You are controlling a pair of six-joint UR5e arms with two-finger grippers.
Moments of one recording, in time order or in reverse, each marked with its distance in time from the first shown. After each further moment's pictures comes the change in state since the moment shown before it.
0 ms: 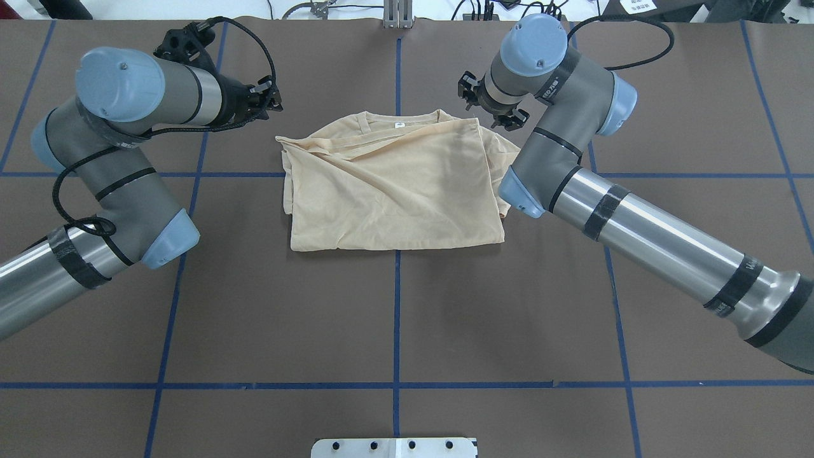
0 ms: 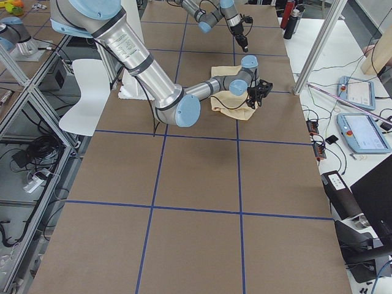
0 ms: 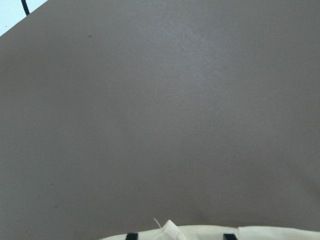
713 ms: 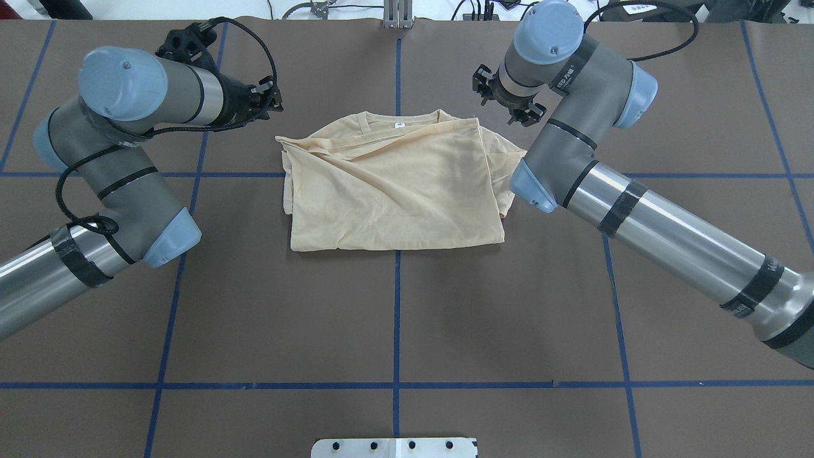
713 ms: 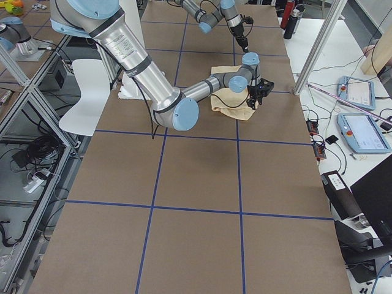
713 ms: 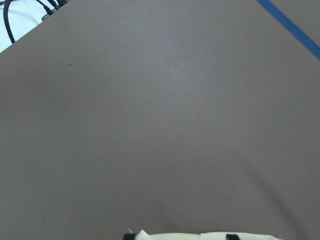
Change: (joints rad) left arm -0.001 -0.003 0.006 0.000 -0.003 0.001; right arm 0.031 -0.030 0.084 -0.097 0.004 -0.012
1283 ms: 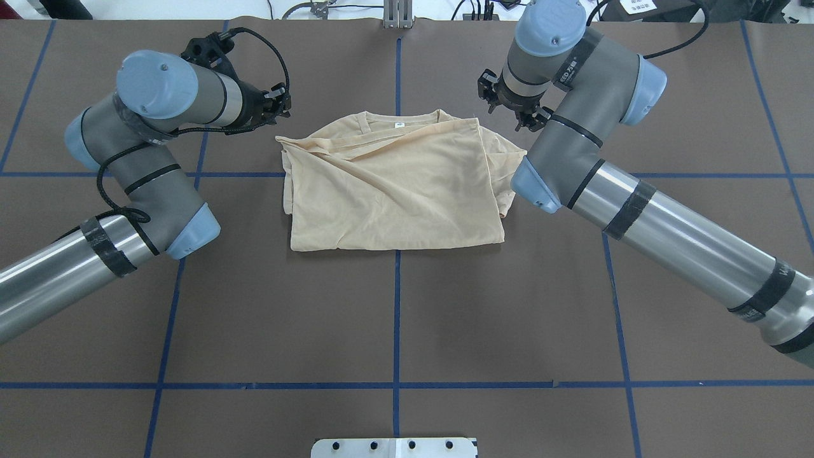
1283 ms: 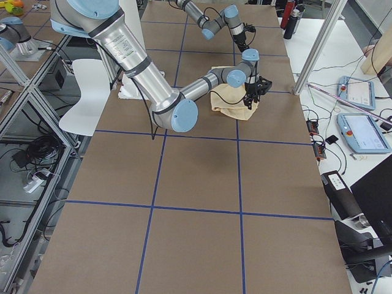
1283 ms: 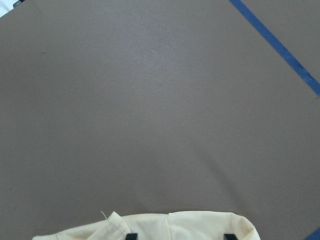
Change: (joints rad) left arm 0.007 -0.059 0.121 -0.009 0.000 0.002; right arm 0.004 -0.028 0.110 -0.157 0.038 -0.021
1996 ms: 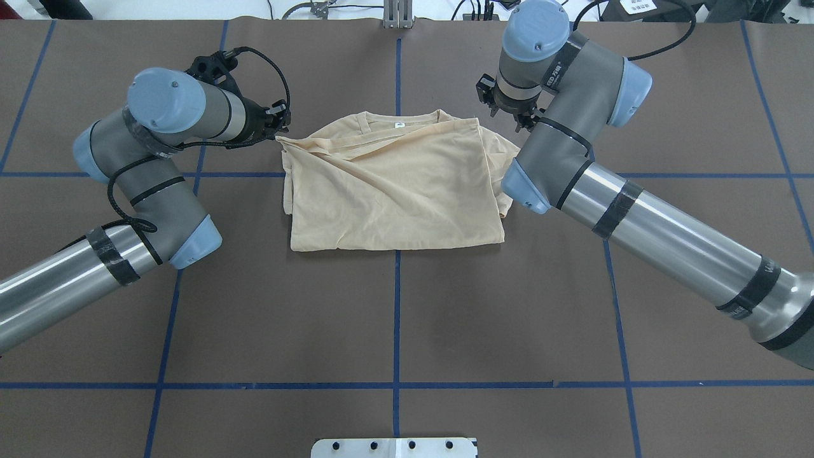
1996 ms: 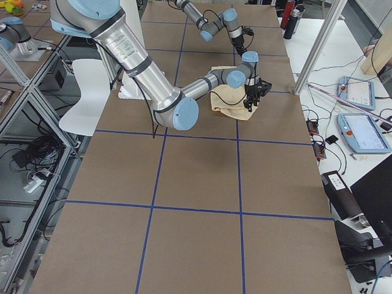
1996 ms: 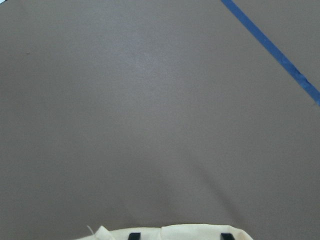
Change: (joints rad) left arm 0.025 0.000 0.055 -0.006 0.003 -0.002; right arm -0.009 0.031 -0.044 -0.045 -0.037 -0.018
